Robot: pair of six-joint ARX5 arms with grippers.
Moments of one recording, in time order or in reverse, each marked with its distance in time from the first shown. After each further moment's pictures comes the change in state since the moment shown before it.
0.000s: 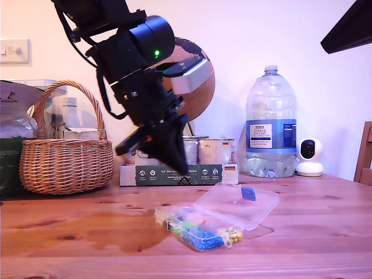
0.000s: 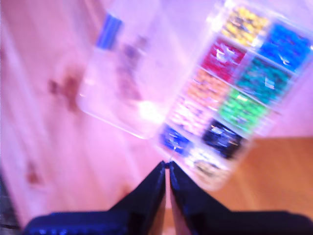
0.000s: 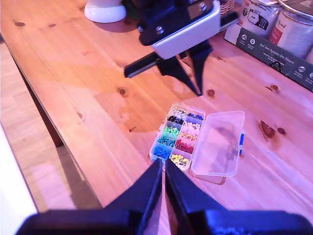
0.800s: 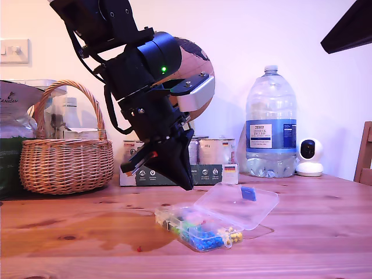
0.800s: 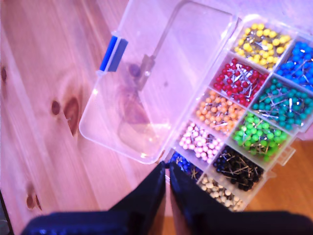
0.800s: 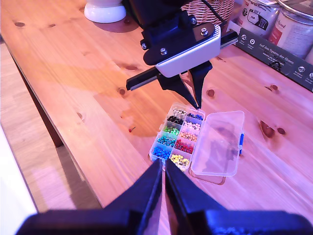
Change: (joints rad) left arm -0.008 0.060 0.000 0.016 0.002 0.000; right arm 0.000 0.000 0.000 0.000 0.000 0.000
